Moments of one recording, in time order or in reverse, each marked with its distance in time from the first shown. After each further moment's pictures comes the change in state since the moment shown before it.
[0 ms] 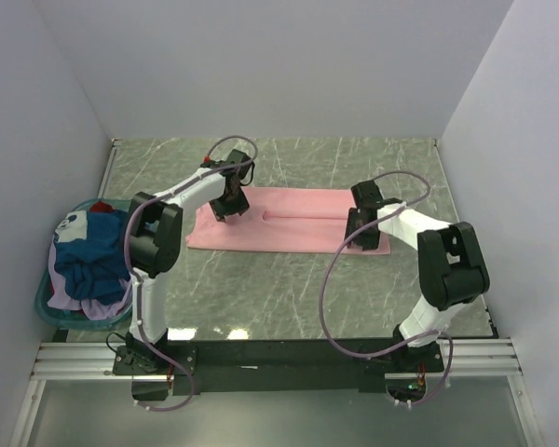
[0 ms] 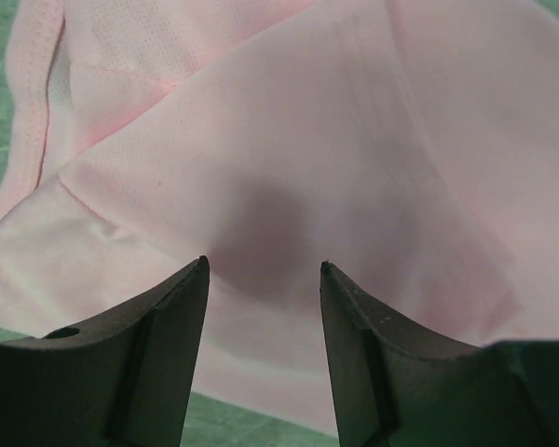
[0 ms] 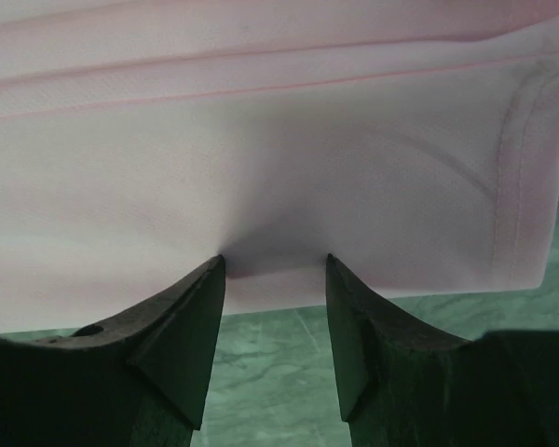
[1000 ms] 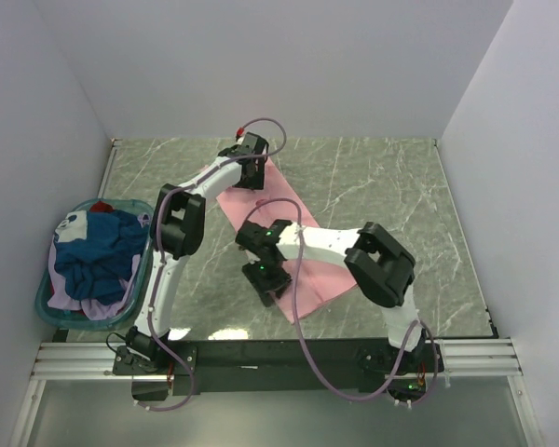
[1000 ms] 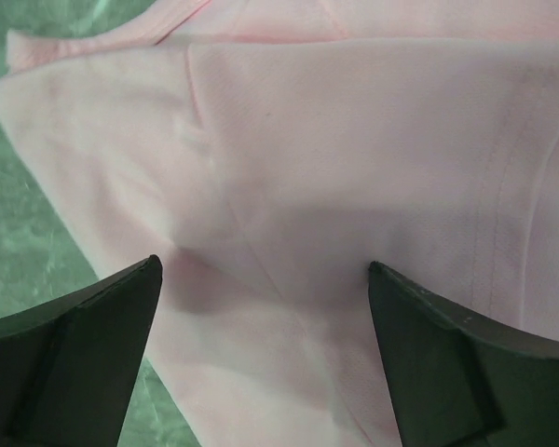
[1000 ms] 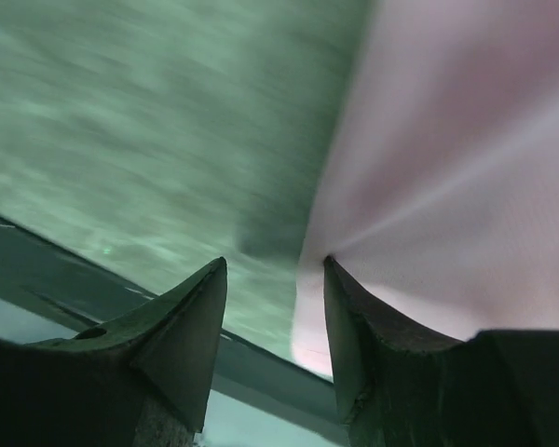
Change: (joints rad) left arm 0.002 0.352 0.439 0.140 -0.132 0.546; right arm 0.737 0.325 0.419 -0.354 -0.306 -0.061
